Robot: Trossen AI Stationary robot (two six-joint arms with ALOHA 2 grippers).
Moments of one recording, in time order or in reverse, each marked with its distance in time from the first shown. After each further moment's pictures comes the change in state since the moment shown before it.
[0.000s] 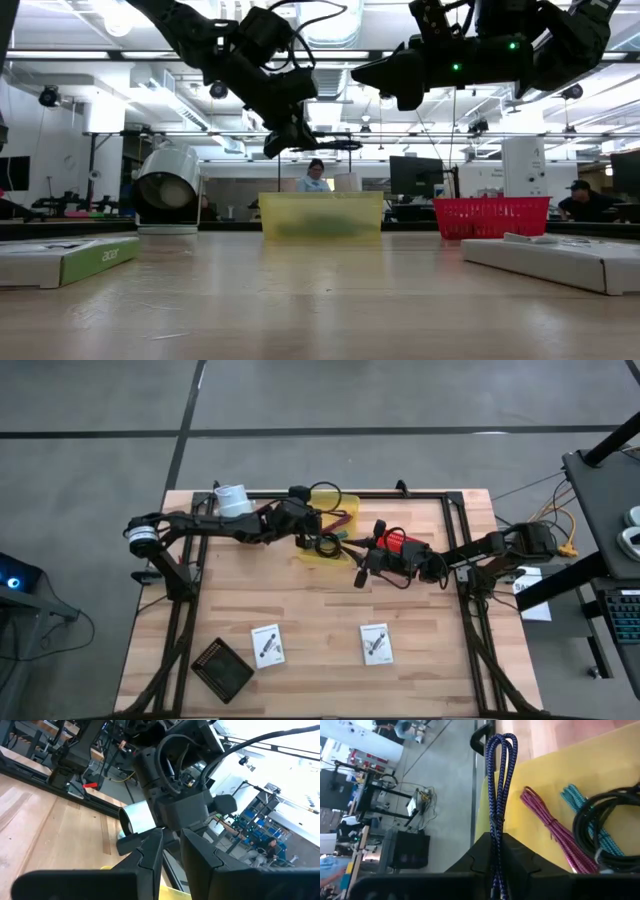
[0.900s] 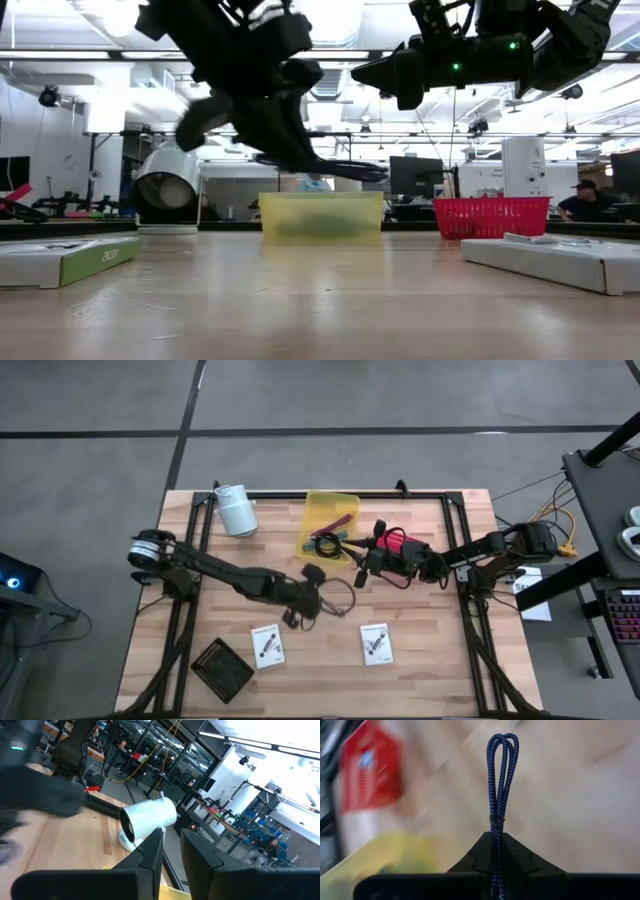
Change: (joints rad) left arm -0.508 0.051 0.014 -0.319 0.108 -0.231; right arm 0.001 0.000 0.000 0.000 0.000 0.008
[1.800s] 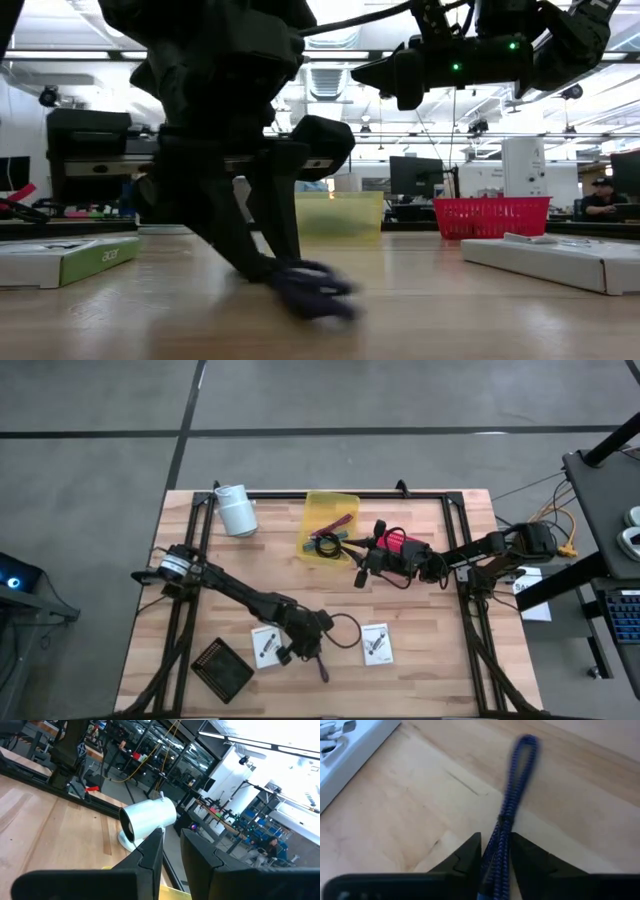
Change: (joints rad) left arm -0.109 0.267 0.015 0.202 0.519 -0.048; right arm -0.001 0.000 0.000 0.001 0.000 0.000
